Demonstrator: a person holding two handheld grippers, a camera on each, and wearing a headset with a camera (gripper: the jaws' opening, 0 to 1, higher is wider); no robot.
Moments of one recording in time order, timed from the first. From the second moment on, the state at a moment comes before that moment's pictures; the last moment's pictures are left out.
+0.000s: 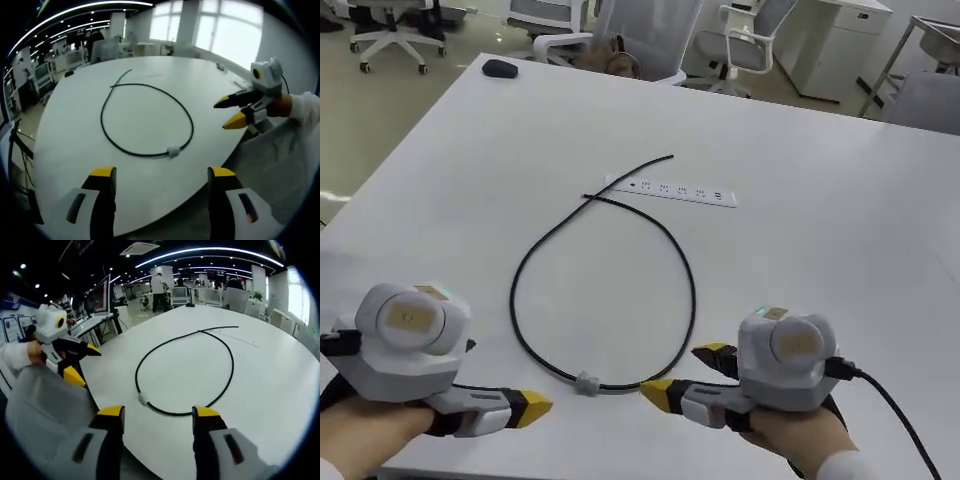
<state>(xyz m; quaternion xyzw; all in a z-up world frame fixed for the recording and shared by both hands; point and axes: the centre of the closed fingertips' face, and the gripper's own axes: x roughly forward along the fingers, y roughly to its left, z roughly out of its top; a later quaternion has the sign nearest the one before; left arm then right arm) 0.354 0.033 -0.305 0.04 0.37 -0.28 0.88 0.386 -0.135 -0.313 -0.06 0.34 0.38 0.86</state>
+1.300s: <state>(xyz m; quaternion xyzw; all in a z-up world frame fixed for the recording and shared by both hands) 0.356 0.046 -0.316 0.02 0.39 -0.25 0.89 0.398 -0.049 -0.406 -0.14 0.36 0.51 0.77</state>
